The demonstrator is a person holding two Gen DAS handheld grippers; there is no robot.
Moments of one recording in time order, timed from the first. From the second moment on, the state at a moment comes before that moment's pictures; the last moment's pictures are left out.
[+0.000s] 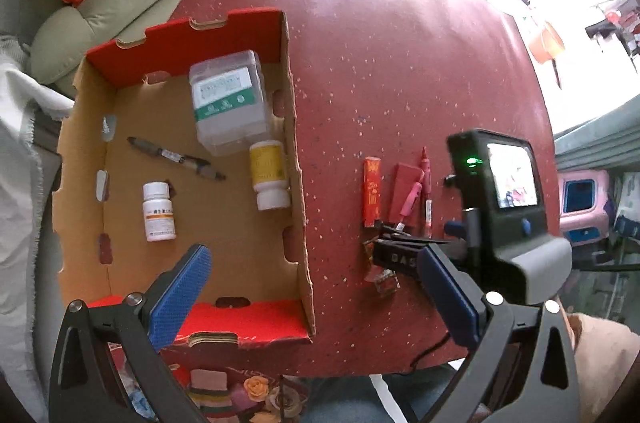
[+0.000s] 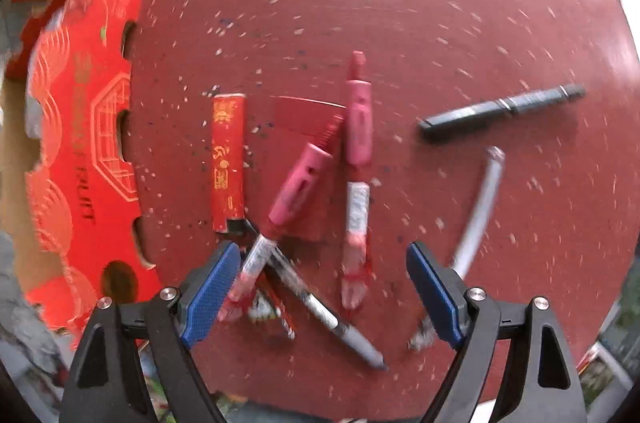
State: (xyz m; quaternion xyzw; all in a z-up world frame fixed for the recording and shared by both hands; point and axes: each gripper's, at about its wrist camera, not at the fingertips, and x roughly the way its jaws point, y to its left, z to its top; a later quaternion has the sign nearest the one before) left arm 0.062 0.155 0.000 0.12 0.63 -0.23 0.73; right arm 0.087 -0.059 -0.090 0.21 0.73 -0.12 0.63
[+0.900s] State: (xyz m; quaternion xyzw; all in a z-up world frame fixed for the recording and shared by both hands) left arm 0.041 0.033 -0.101 0.15 0.67 -0.22 0.69; right arm -0.013 -0.223 -0.047 0.16 0.71 -0.18 0.66
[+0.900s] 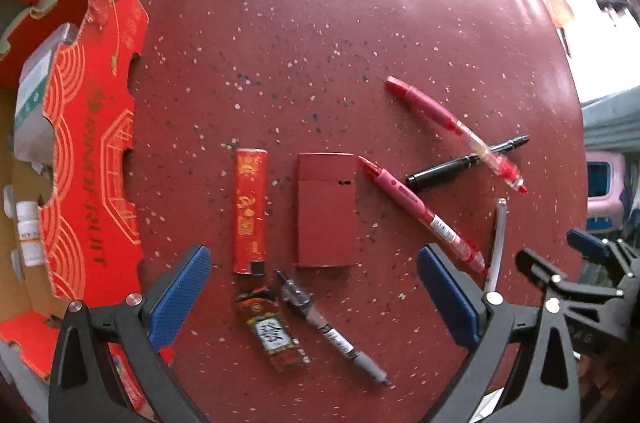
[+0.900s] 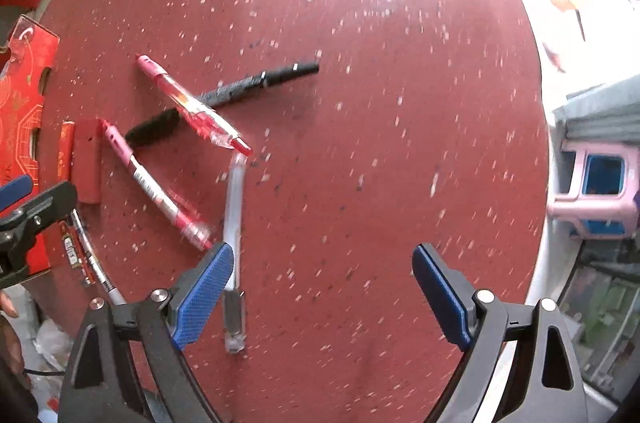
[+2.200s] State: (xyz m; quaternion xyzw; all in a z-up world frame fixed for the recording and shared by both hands) left arm 0.060 0.022 -0.110 0.20 0.66 -0.21 0.69; right arm -0.007 -0.170 -0.071 0.16 0.73 -0.14 0.65
